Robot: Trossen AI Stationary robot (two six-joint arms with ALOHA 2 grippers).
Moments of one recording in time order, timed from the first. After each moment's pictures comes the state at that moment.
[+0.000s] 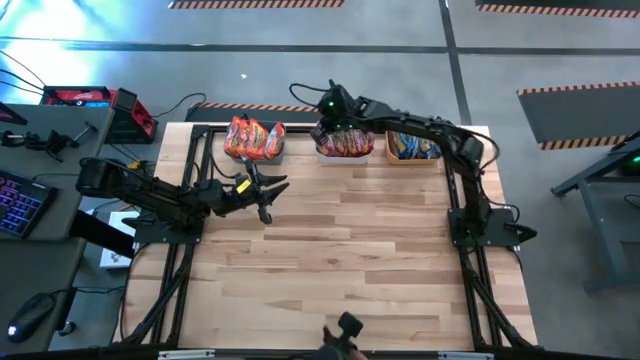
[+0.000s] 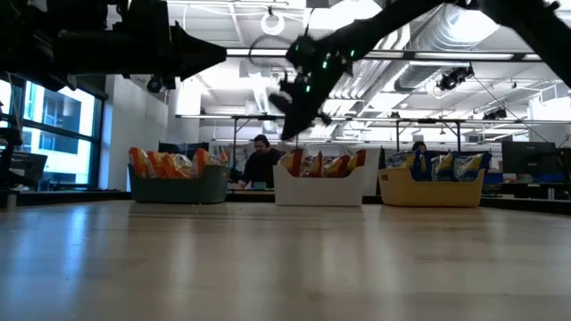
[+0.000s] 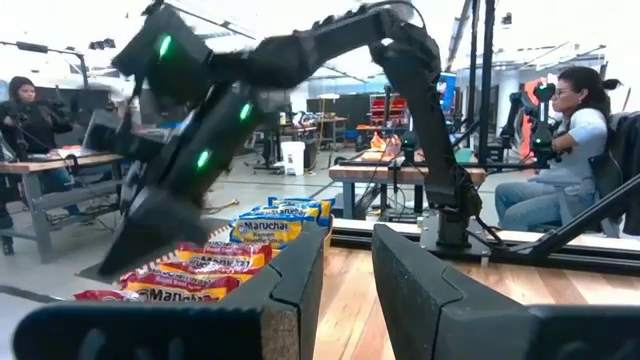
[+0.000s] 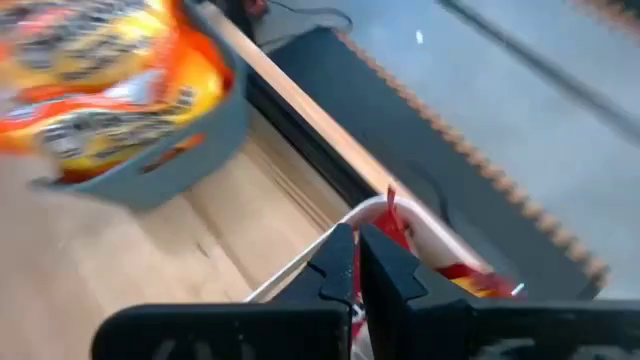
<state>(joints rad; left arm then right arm) 0.01 1.24 0.21 1.22 -0.32 0.10 -0.53 2.07 1.74 -0.44 0.10 0.12</state>
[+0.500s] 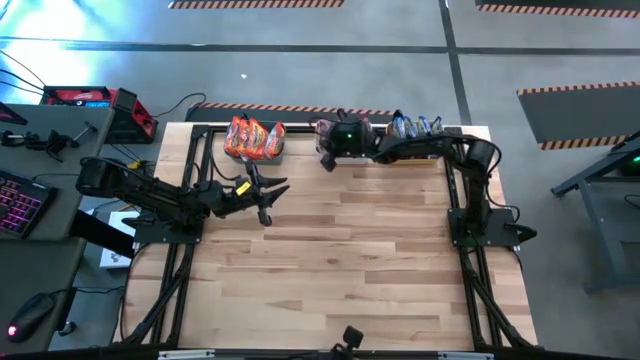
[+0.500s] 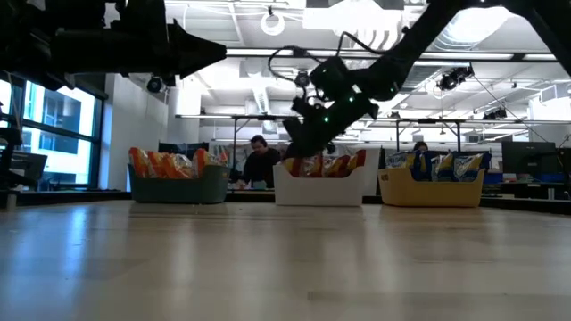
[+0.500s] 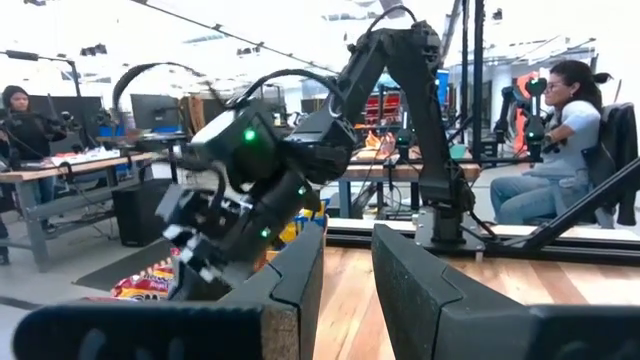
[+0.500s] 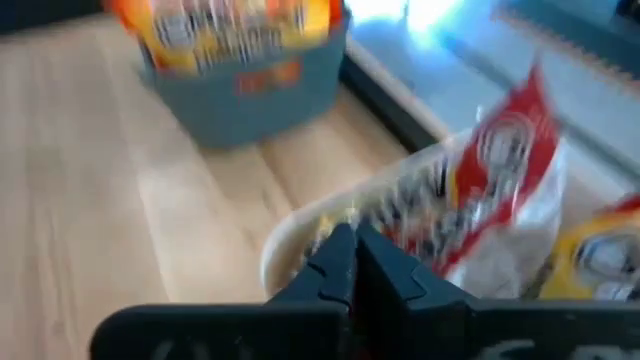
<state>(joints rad) -0.01 1.24 0.21 1.22 -0.33 0.13 -0.50 1.96 1.18 0.24 -0.01 0.00</state>
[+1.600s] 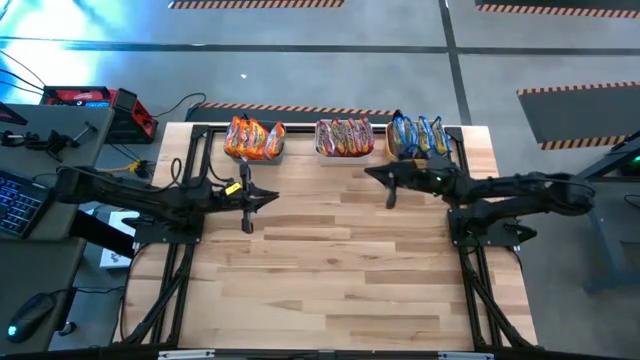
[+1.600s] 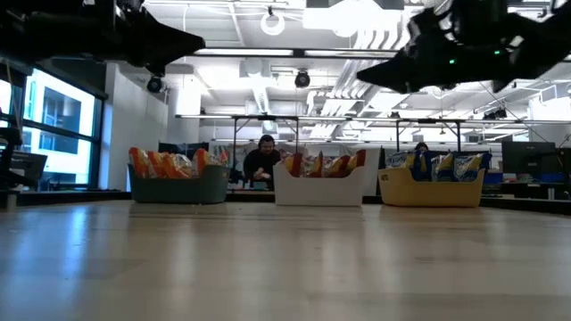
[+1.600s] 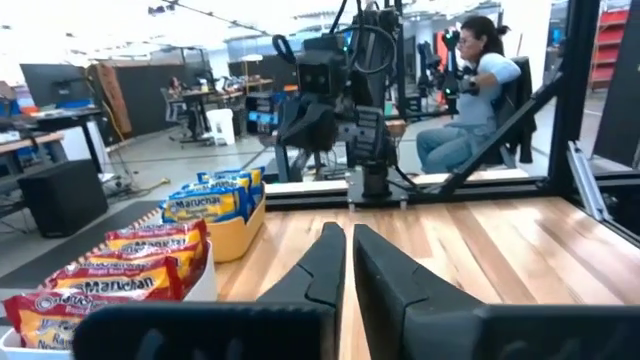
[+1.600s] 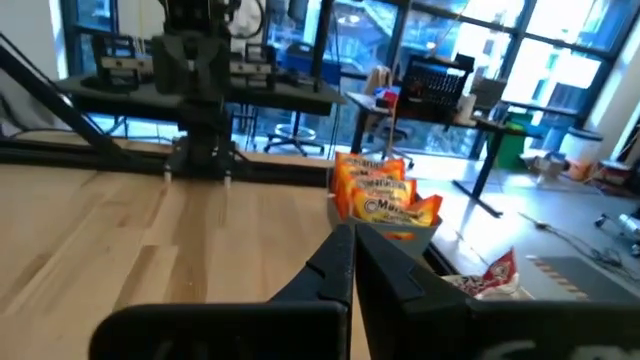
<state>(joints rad) -0.02 0.85 0.21 0.70 -0.14 0.12 -0.32 1.11 0.33 0.78 -0.11 -0.20</state>
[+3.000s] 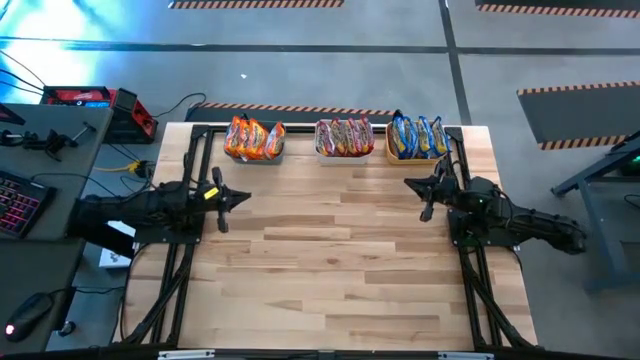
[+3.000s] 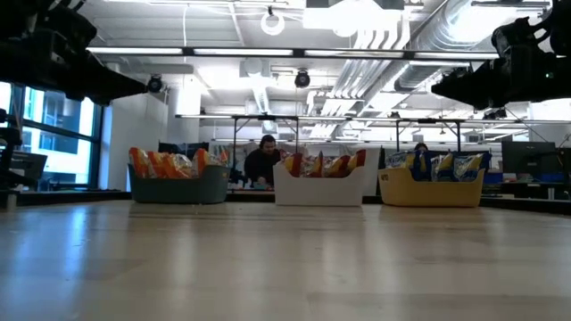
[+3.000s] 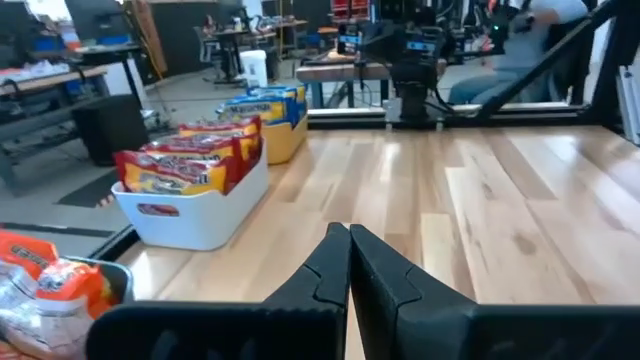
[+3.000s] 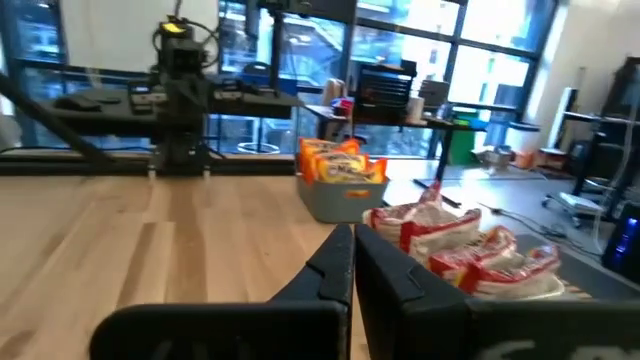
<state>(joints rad) 0.00 0.00 0.08 -0.17 -0.24 0.08 -0.28 0.03 0.01 0.09 0.06 -0.13</state>
